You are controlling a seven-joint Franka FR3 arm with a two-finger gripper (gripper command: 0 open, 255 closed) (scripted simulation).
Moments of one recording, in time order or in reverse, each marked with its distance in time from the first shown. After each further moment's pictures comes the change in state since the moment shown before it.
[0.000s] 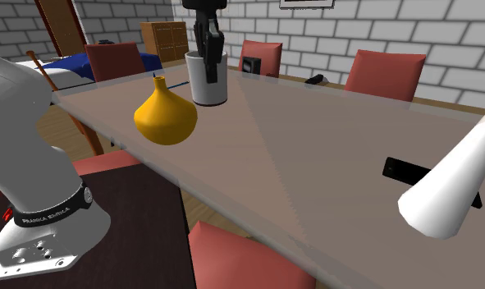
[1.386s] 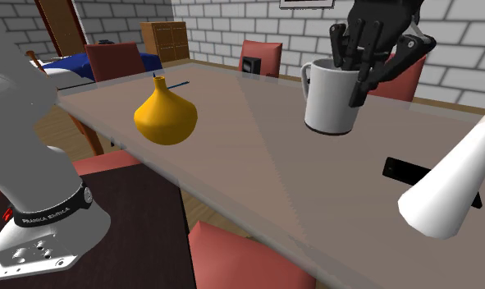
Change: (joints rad) arm -0.100 0.675 -0.281 0.668 0.059 -0.025 -0.409
